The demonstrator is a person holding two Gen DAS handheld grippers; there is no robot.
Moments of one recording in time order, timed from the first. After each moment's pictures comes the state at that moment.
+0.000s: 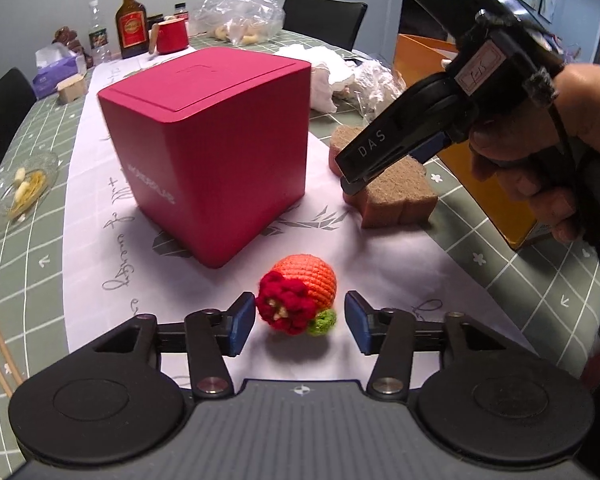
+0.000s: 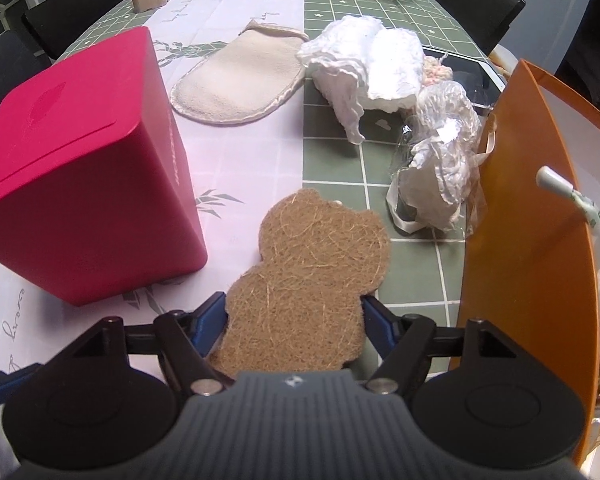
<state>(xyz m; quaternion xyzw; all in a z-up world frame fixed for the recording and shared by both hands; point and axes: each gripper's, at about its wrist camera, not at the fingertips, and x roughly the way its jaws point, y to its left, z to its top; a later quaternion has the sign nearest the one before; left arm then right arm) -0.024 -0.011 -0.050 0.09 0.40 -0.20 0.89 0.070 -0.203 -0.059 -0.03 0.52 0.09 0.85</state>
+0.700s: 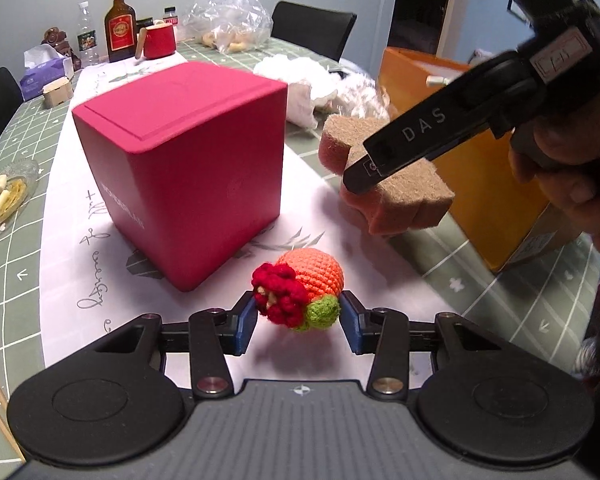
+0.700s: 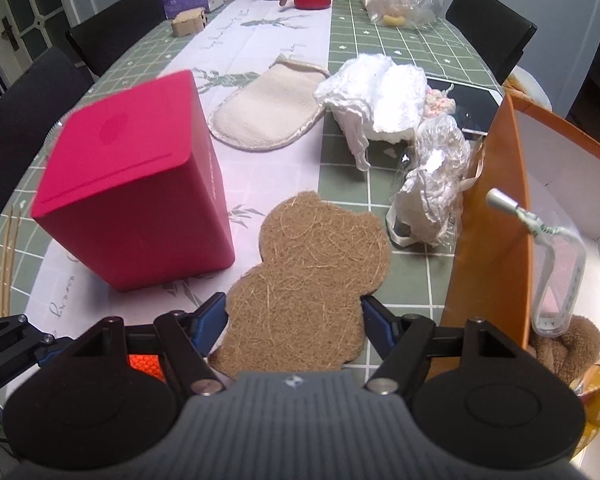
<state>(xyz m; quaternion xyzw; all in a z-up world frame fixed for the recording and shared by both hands) -0.018 -0.020 -0.039 0.06 0.40 -0.22 0.89 0.045 -0.227 -0.021 -0.01 0.48 0.14 0.86</state>
